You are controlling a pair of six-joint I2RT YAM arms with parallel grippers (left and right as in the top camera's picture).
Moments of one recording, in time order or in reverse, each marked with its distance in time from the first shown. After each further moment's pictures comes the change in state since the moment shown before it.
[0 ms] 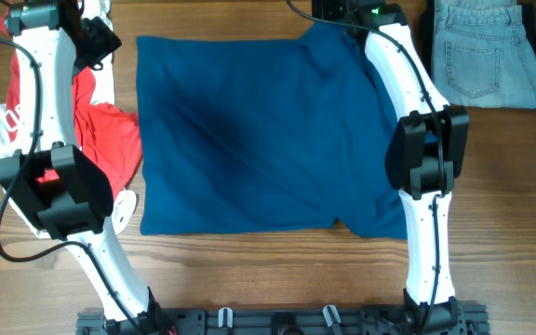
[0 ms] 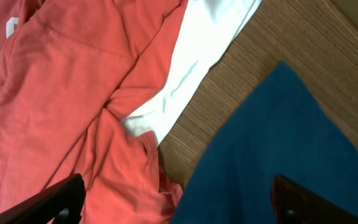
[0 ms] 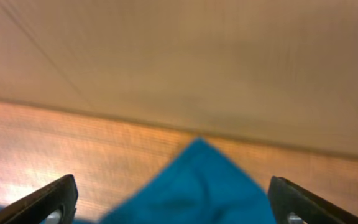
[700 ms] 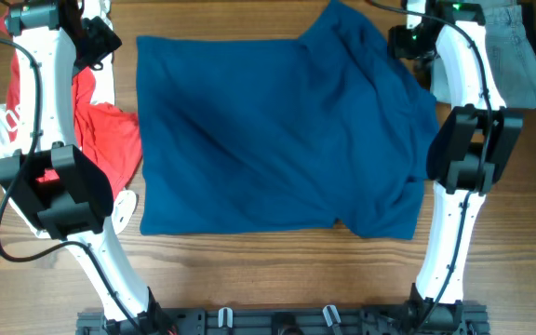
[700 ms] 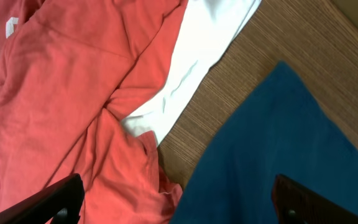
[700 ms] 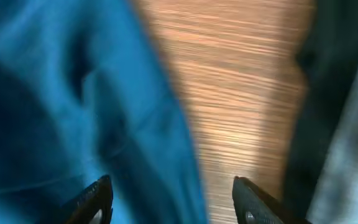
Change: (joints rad) left arm 0.000 0.000 0.000 0.000 0.001 0.000; right arm -0.267 0.000 0.000 -0.508 -0.142 -0.145
